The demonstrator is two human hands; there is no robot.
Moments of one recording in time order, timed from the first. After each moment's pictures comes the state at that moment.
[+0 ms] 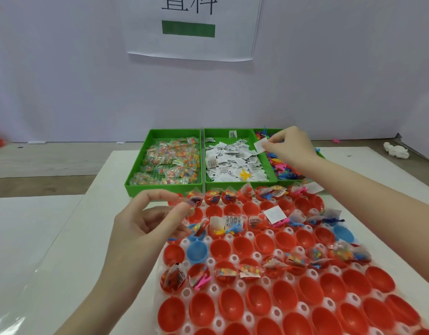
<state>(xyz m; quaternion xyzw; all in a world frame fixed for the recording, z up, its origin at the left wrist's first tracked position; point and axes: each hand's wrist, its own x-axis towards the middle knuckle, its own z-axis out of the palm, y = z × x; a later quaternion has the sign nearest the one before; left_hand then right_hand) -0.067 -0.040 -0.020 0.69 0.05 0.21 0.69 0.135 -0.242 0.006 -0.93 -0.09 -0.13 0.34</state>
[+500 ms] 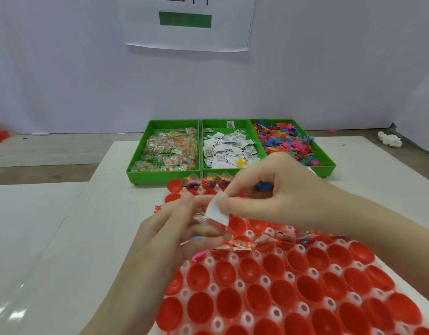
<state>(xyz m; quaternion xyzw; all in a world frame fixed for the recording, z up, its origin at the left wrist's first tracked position) -0.113 -0.079 0.008 0.60 0.01 0.08 0.80 -0.030 -0.230 0.050 -0.81 -0.44 0.07 0.39</state>
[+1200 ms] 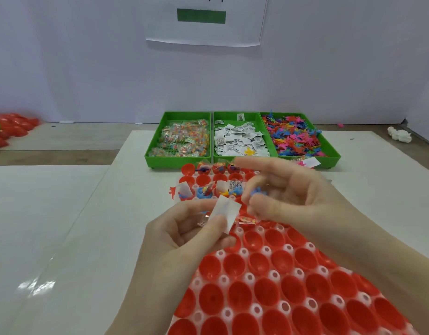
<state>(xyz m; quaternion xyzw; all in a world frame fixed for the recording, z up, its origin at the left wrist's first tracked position) -0.156 -0.096 0.011 0.63 0.07 0.13 0.77 -0.089 -0.242 0.038 -0.70 -0.28 0.17 0.64</state>
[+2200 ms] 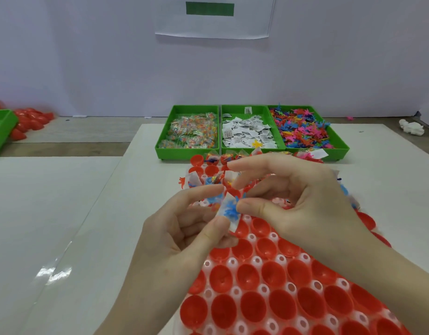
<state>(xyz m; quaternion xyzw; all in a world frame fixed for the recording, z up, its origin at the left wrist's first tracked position) -0.179 -0.086 0.012 0.68 0.01 0.16 0.71 -0.114 -0.225 0.041 -0.78 -0.34 -0.02 0.53</state>
